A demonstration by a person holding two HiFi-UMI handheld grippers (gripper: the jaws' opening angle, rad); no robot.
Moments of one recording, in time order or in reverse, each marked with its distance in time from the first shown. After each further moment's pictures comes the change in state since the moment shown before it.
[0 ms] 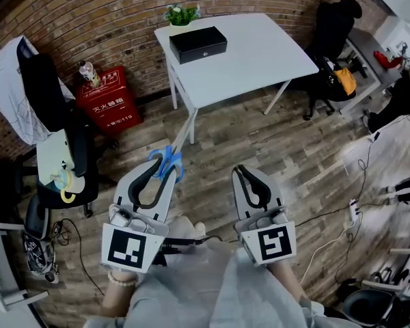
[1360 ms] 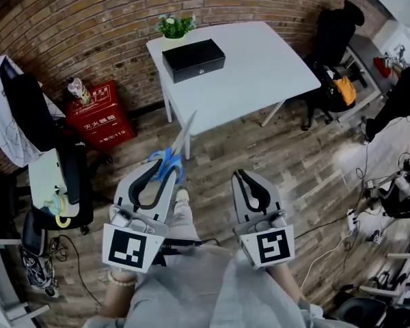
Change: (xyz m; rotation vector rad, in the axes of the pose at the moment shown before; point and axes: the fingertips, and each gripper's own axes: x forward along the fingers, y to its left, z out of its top) left arm 0.115 0.073 -0.005 -0.018 -0.012 -0.015; right arm 0.111 -0.063 -0.006 -0.019 0.016 -0.028
